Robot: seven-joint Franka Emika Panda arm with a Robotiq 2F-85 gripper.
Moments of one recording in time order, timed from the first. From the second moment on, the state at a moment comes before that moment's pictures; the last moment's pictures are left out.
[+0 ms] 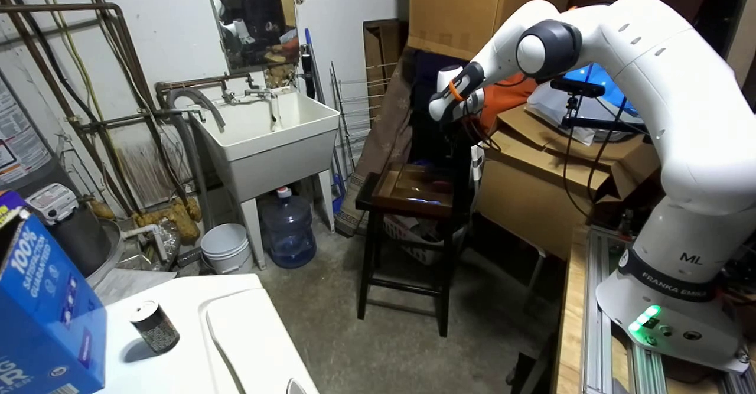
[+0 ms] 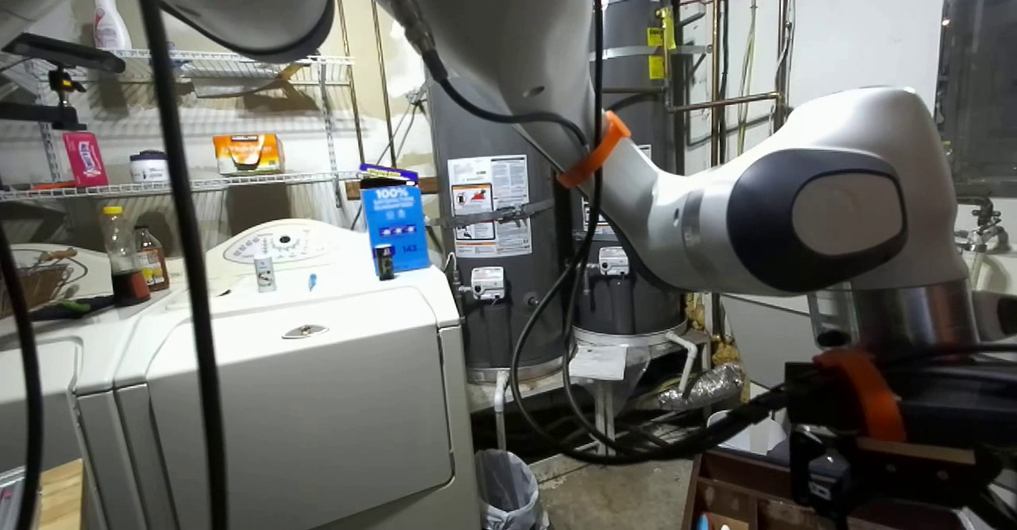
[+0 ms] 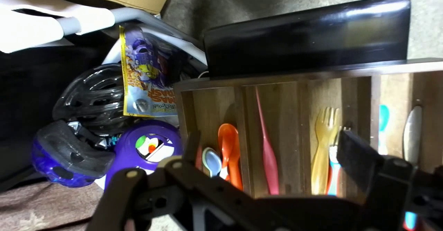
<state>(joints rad) -0.52 0.94 -0.21 -1.41 -0.07 2.41 -0.73</state>
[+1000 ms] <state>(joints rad) -0.58 1.14 -0.14 -1.19 -0.07 2.49 -0.74</state>
